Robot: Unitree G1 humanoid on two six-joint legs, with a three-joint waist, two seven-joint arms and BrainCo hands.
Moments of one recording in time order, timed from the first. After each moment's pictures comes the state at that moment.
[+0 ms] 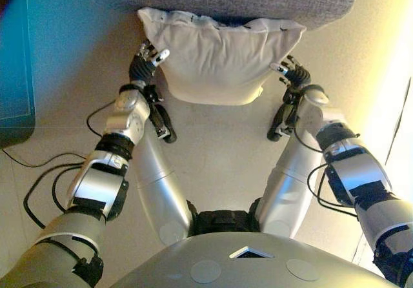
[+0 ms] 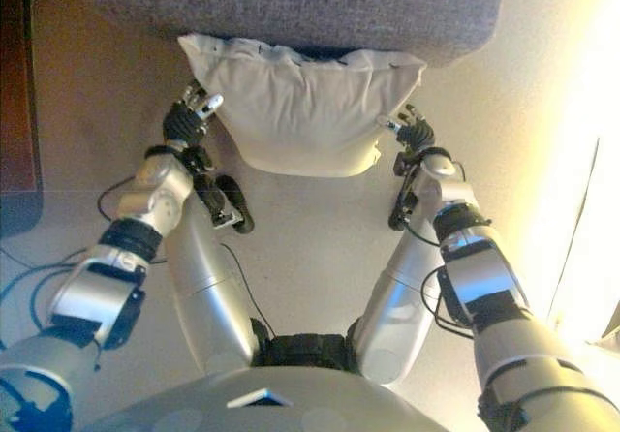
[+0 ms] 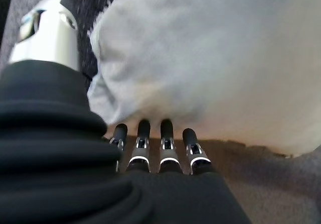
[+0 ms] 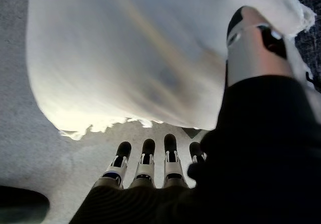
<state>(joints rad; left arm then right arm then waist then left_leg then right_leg) -0.69 0.44 -0.30 0.83 -0.76 -0.06 0.09 -0.82 -0.41 0.34 1.05 0.72 0.06 -0.02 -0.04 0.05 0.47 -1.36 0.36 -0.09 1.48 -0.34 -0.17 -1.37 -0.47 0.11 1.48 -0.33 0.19</state>
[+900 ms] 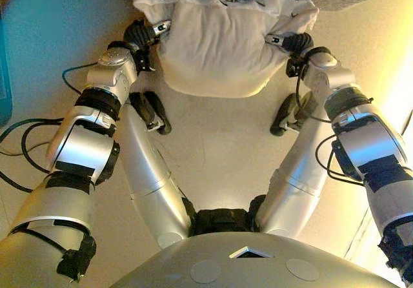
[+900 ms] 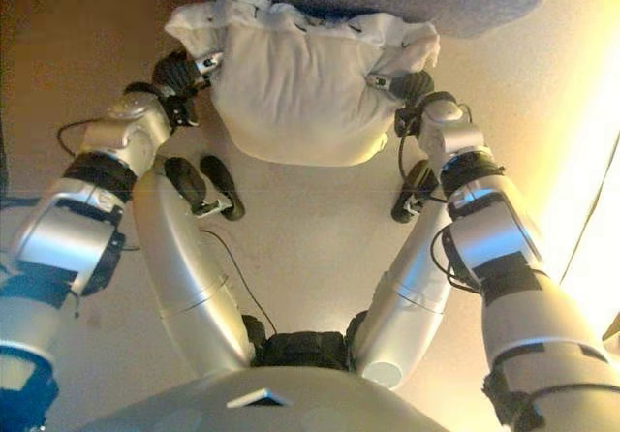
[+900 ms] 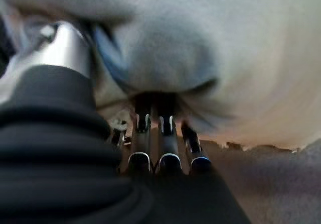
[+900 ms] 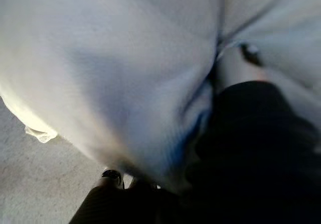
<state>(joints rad) -0.99 0.52 -0.51 0.99 -0.71 0.12 -0.12 -1.03 -0.45 0.51 1.09 0.63 0.12 0.06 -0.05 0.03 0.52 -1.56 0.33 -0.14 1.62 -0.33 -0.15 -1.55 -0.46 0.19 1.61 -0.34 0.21</state>
